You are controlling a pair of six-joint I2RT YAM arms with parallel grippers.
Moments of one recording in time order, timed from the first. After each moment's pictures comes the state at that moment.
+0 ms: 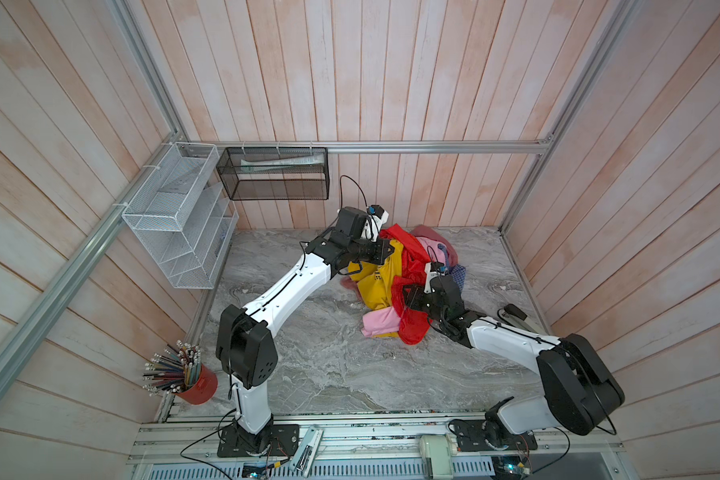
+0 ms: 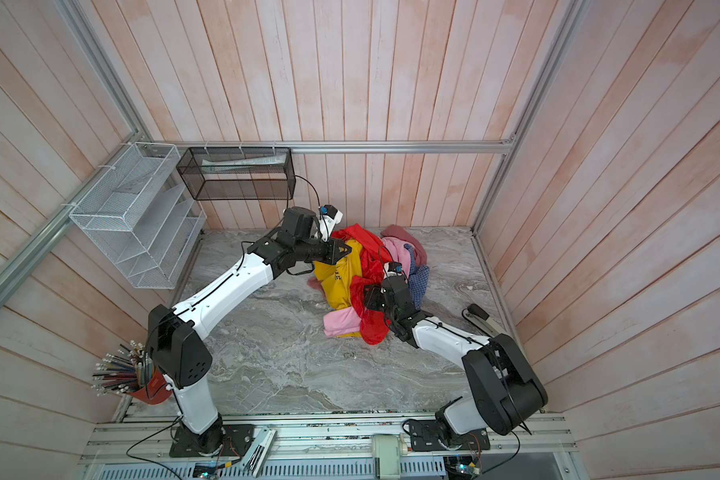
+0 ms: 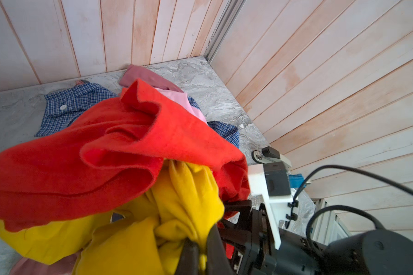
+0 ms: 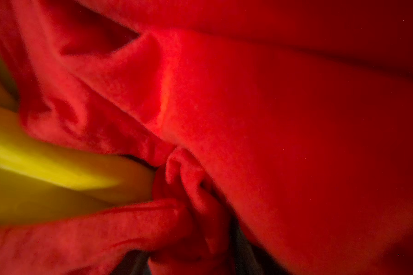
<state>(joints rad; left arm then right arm) -0.58 1.85 1.78 -0.48 0.40 -0.28 0.52 1.45 0.70 0.25 0.05 0.65</state>
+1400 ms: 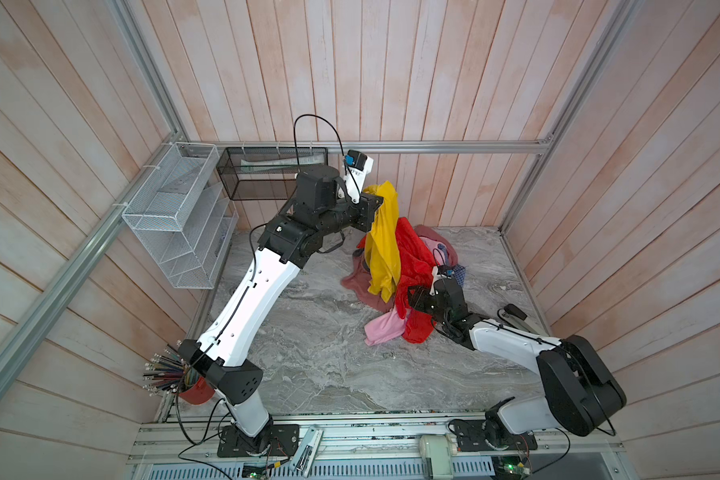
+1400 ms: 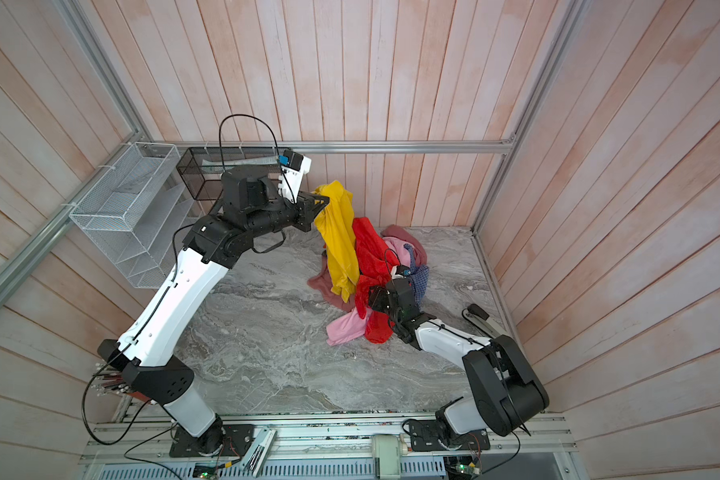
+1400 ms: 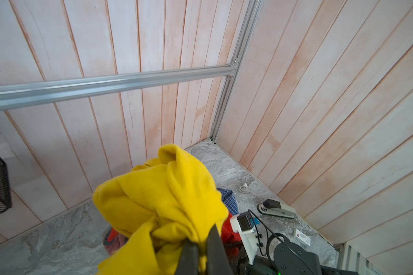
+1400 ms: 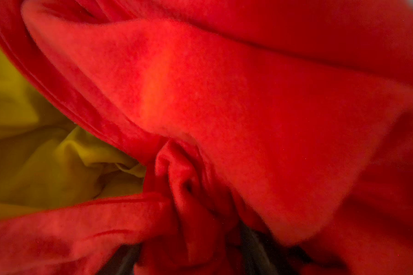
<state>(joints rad) -0.58 1.71 2.17 -0.68 0.23 -0.13 0.49 1.44 0.66 0.26 0.08 0.69</state>
